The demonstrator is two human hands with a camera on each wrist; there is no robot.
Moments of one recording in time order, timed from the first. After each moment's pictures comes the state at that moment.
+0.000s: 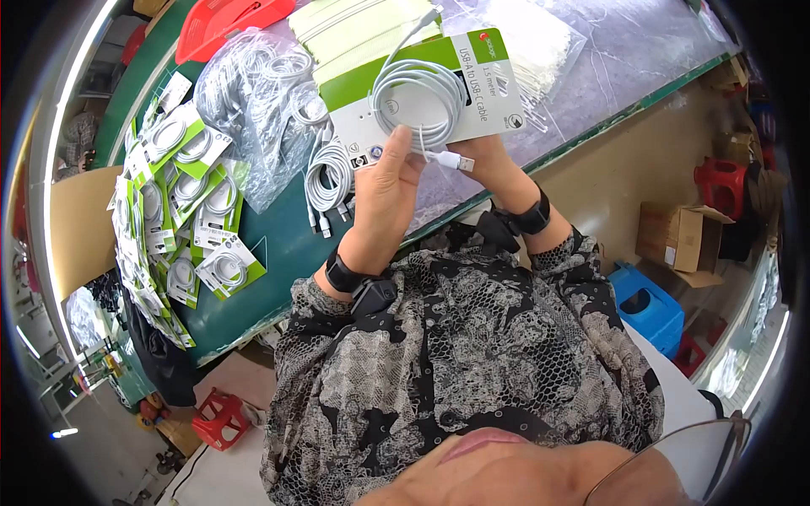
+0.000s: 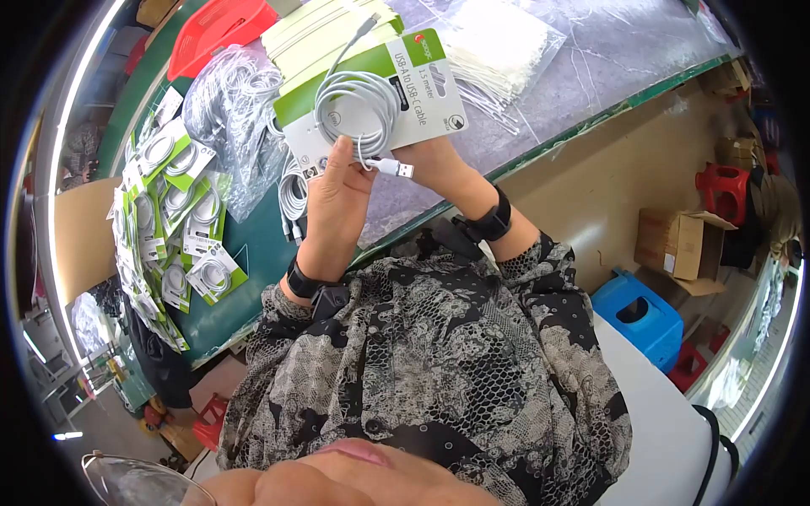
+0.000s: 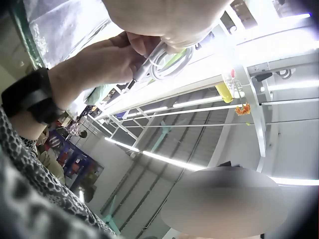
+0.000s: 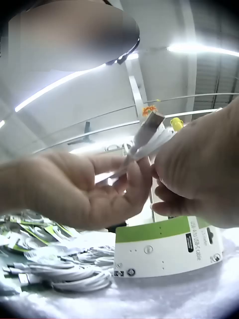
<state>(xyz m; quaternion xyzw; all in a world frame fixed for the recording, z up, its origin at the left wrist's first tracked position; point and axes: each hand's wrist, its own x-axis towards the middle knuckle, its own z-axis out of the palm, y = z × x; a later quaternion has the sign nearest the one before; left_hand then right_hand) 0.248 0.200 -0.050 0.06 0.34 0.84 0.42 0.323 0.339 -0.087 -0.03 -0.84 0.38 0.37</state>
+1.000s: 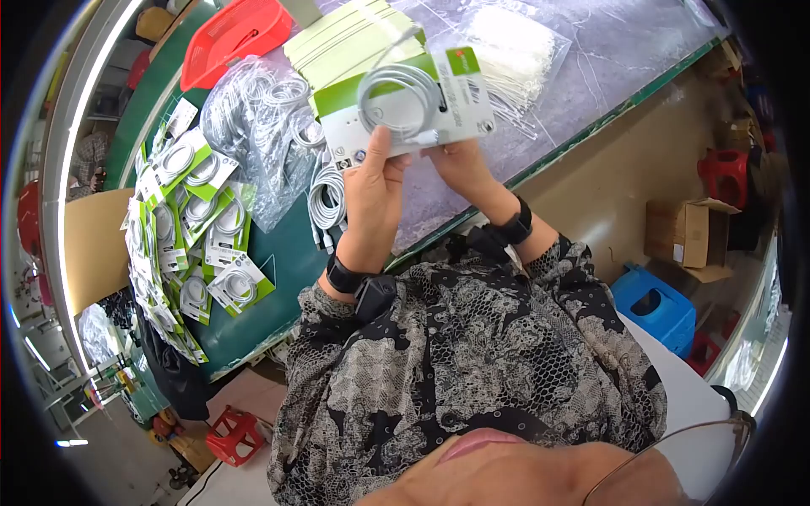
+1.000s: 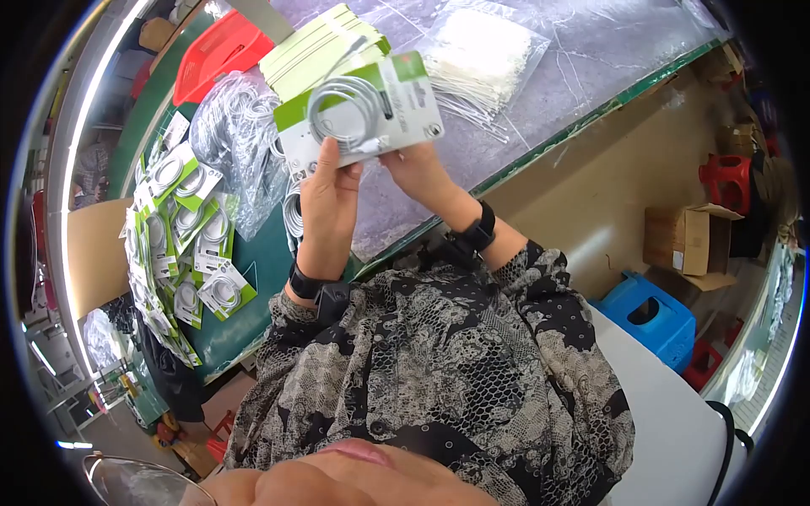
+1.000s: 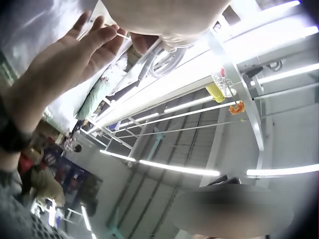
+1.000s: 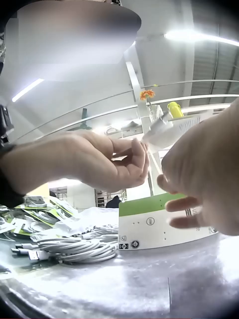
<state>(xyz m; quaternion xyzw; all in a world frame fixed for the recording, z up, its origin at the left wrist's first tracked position) 0.238 0.216 -0.039 0.06 0.38 0.85 0.37 0.313 0.326 -0.098 -0.14 -0.72 0.51 0.45</state>
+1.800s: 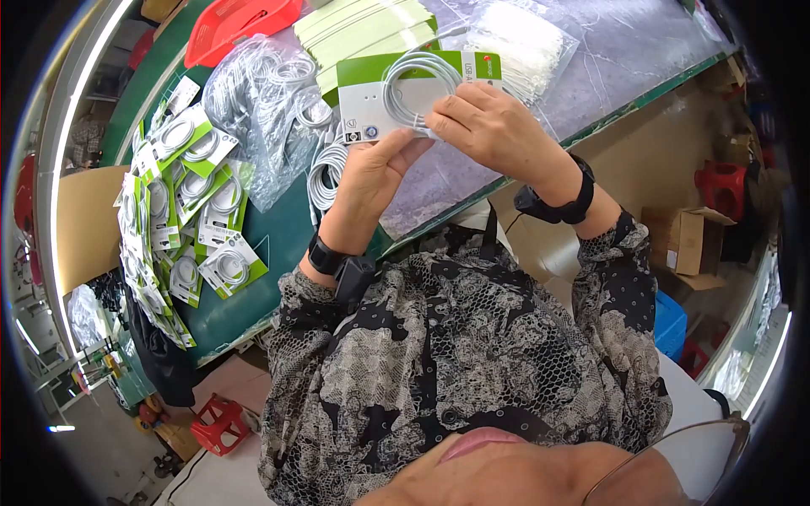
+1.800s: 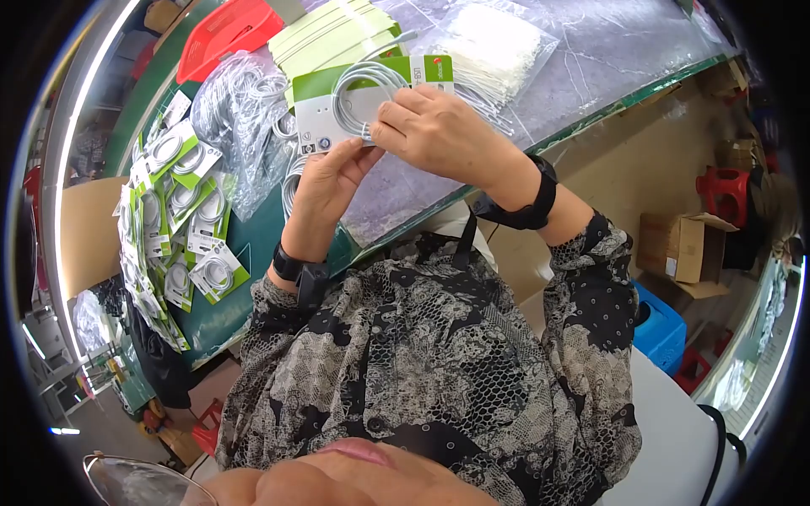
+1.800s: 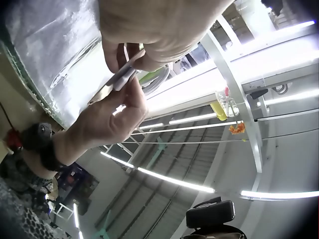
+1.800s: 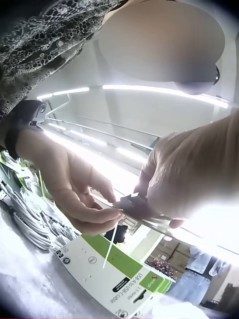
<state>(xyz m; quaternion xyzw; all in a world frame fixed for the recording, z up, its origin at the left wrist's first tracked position) 0.222 0.200 -0.044 0.10 0.36 0.77 0.51 0.344 0.360 0.000 0.13 -0.95 0.01 0.29</state>
